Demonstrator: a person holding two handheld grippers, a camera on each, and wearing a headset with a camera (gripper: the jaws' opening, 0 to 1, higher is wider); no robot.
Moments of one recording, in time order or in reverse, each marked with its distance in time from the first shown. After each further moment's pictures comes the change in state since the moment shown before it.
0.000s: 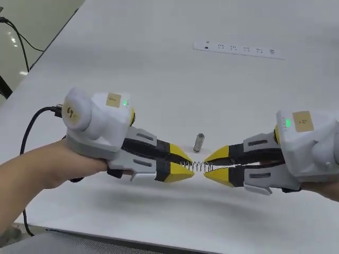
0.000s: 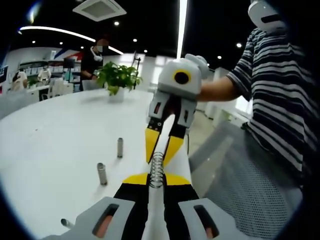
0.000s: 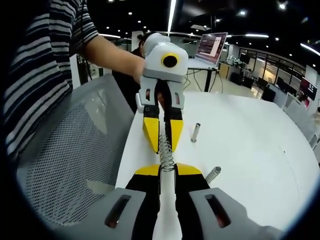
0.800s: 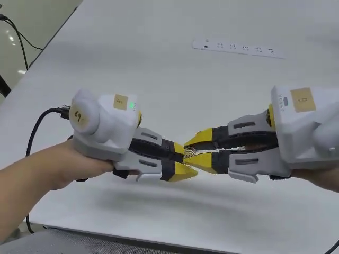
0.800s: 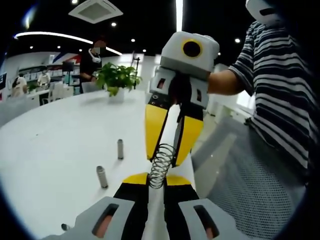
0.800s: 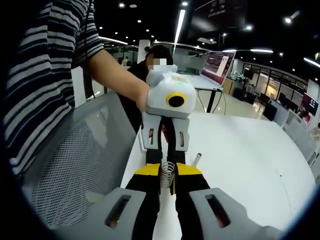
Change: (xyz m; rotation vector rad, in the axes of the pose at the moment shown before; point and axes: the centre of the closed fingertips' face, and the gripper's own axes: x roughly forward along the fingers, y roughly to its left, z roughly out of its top) left arm 0.008 -0.001 0.001 0.050 0.017 0.015; right arm 0.007 0.007 0.057 -0.082 -0.100 0.004
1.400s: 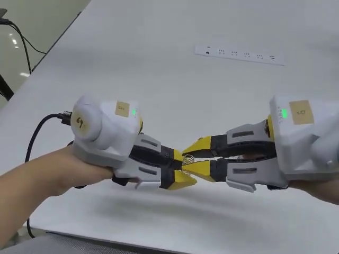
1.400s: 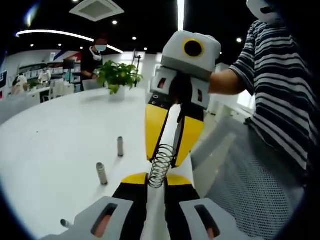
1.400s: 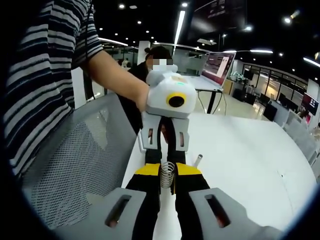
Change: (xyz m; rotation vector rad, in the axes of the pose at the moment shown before) left arm -0.004 0.000 -0.003 -0.026 0.013 0.008; right arm 0.002 -0.002 -0.001 0.007 -0.011 0.003
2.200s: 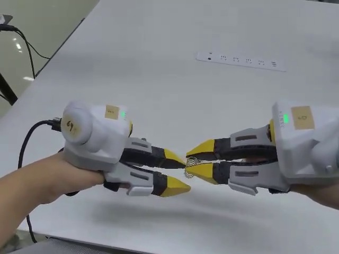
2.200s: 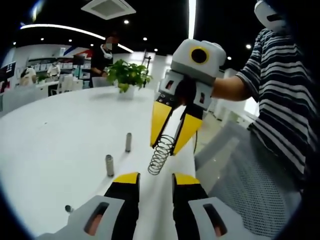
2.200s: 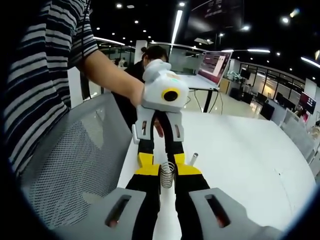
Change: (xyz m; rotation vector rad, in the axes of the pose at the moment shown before) left arm -0.017 0.008 -0.005 -0.063 -0.011 0.058; right arm 0.000 -0.008 -0.003 0.005 0.008 -0.033
